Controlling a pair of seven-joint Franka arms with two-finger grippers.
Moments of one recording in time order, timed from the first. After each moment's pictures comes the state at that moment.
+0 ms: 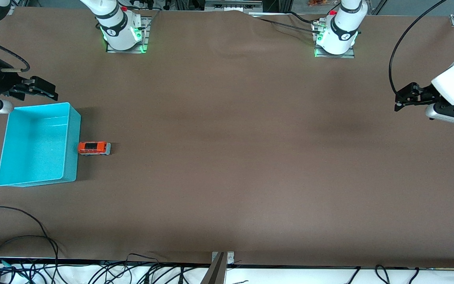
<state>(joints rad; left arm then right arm) 0.03 0.05 -0.06 -1.61 0.02 1.65 0.23 -0.01 0.06 0.04 -1.58 0.01 1.53 0.03</state>
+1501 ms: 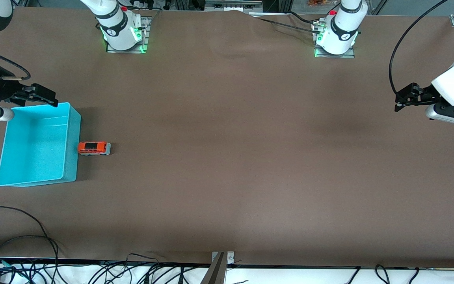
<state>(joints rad) 0.04 0.06 -0.06 -1.61 0.02 1.64 0.23 -0.02 0.09 0.04 -1.57 0.01 1.57 0.03</state>
